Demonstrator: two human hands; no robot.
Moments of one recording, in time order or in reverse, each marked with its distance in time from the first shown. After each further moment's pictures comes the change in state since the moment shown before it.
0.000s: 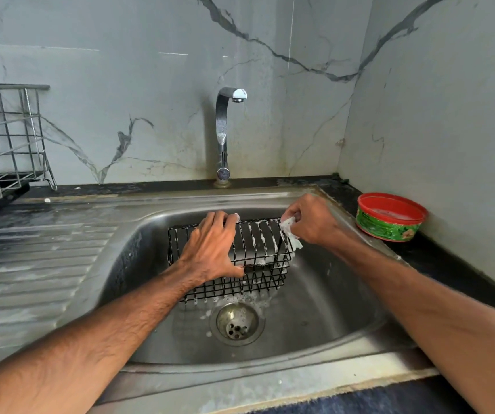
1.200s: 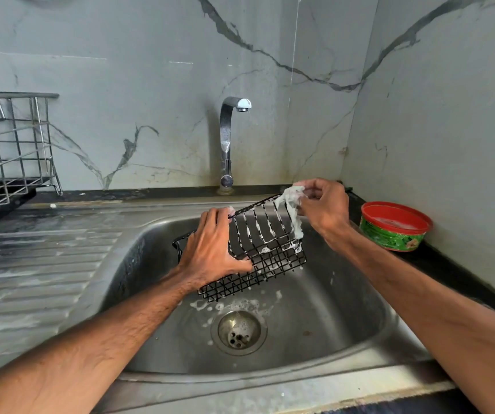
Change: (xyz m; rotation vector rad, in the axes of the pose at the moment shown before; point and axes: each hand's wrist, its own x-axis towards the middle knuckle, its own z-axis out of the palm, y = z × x) left_hand 0.003 -0.011 0.003 -0.276 0.198 -0.060; right_hand 0.010 -0.014 -0.014 0.541 0.399 0.112
